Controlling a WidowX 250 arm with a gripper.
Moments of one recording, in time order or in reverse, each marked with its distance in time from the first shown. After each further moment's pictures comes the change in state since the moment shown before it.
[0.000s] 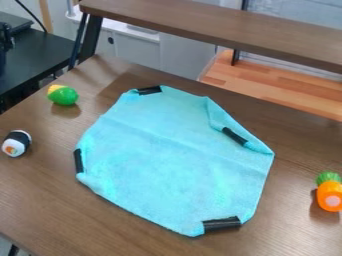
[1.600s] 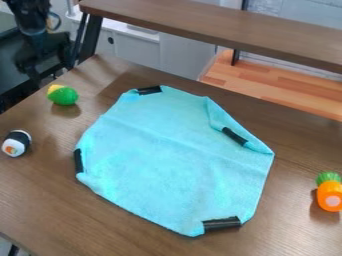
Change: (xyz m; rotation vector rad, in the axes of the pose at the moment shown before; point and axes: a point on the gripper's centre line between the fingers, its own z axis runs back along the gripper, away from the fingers) arm 0.107 -0.081 -0.104 -0.182 -0.180 0.502
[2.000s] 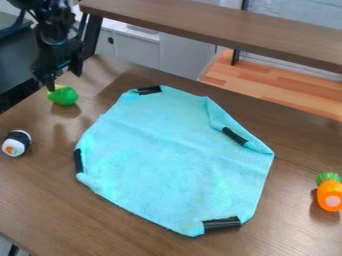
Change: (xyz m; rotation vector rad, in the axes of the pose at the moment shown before) arm -0.010 -0.014 -0.022 0.081 -0.049 0.094
